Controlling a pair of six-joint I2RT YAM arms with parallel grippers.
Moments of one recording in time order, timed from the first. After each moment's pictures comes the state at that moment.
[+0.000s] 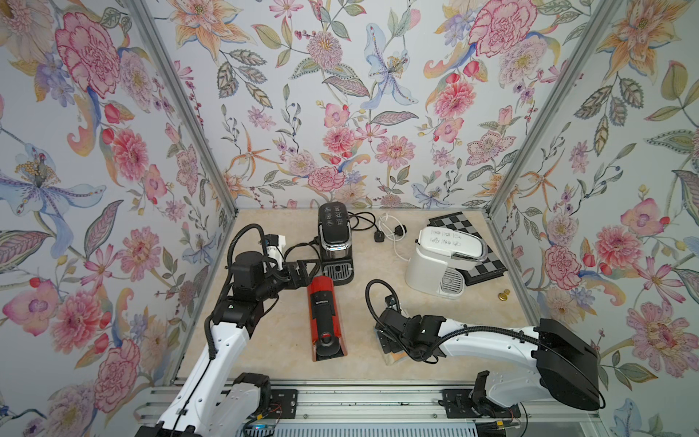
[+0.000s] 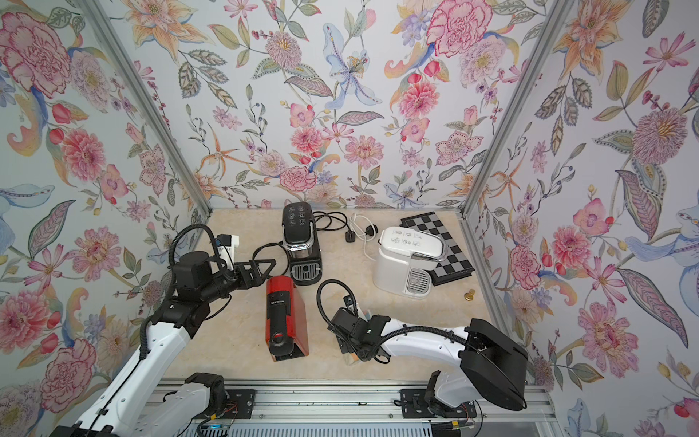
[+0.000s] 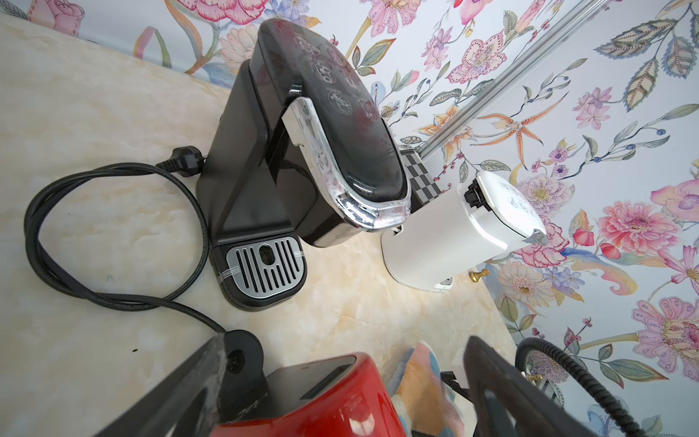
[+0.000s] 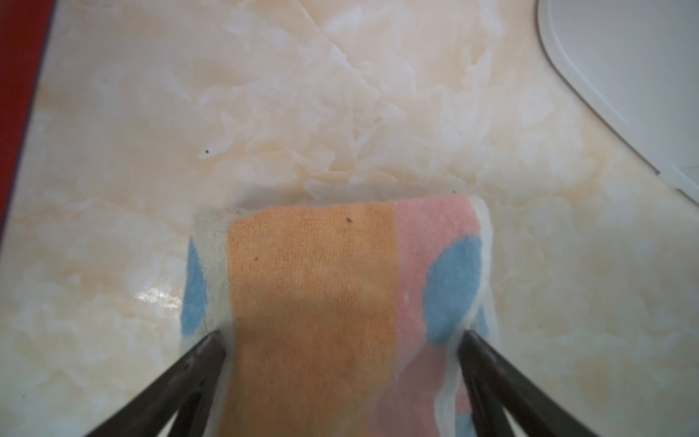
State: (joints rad) left arm -0.12 0.93 0.74 -0.22 0.52 -0.45; right arm 1.14 1.40 0.73 -0.56 0.40 0.67
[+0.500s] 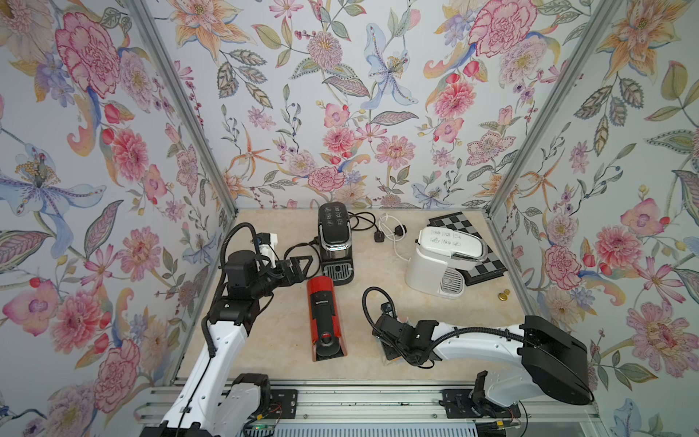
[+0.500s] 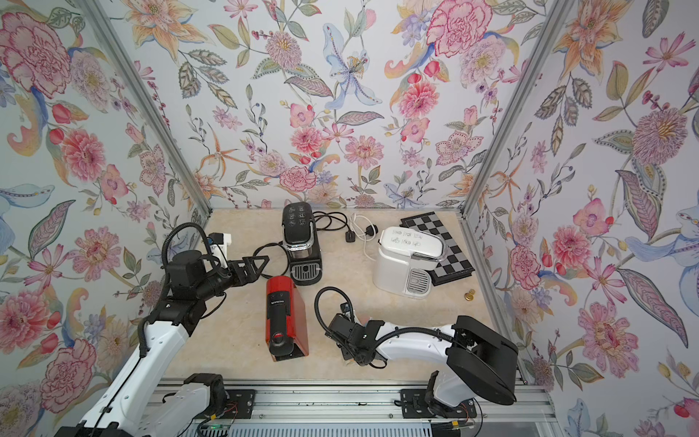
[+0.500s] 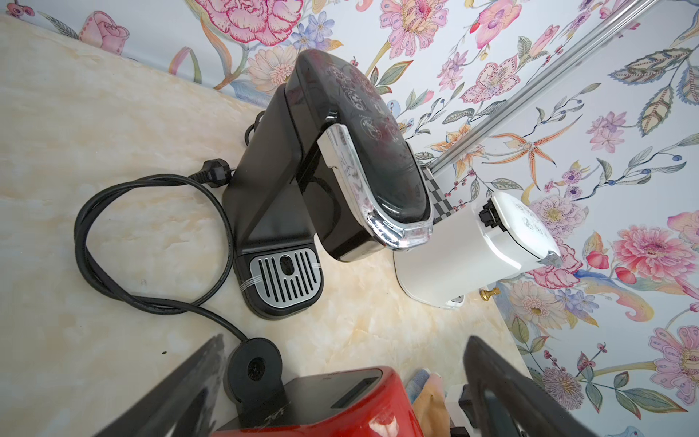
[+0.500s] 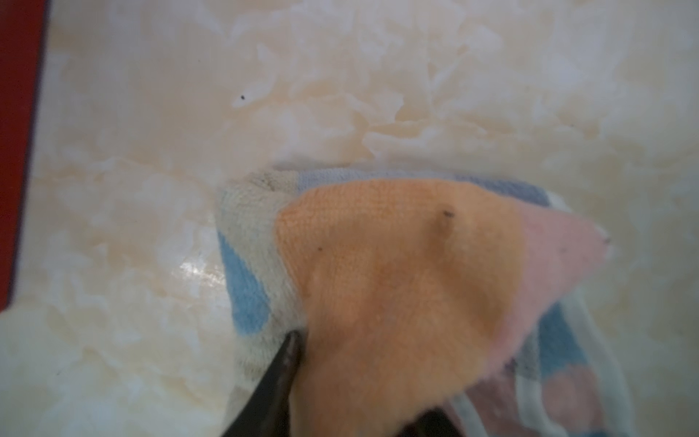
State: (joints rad) left arm -0.06 0.94 0.74 -0.20 0.54 -0.45; right arm 1.15 1.47 0.70 -0.46 0.28 0.71
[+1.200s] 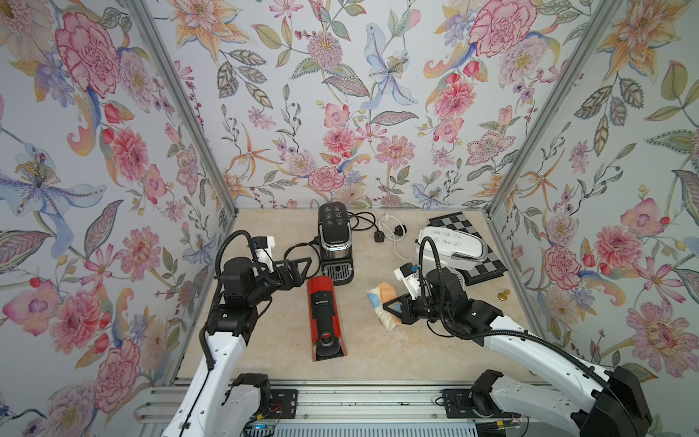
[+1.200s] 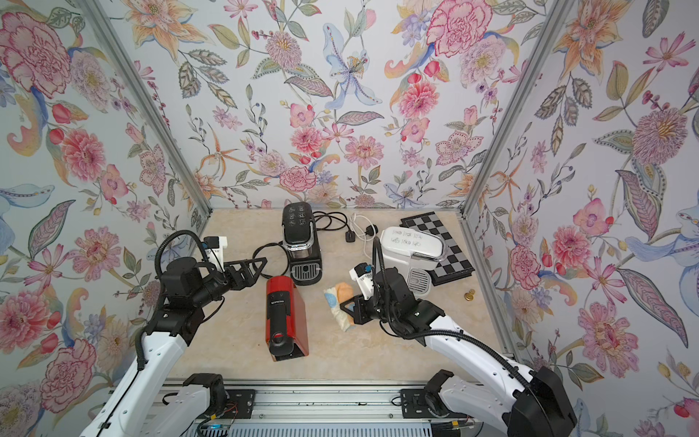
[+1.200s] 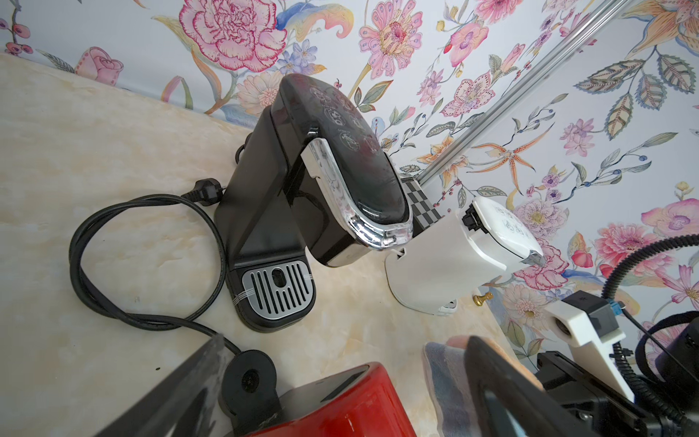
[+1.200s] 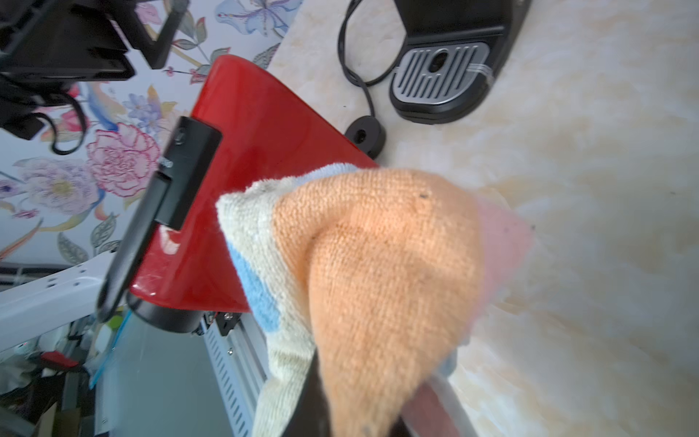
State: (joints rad) left arm -0.05 0.86 0.67 -0.14 0.55 -0.46; right arm 0.71 1.08 0.72 -0.23 -0.52 0.46
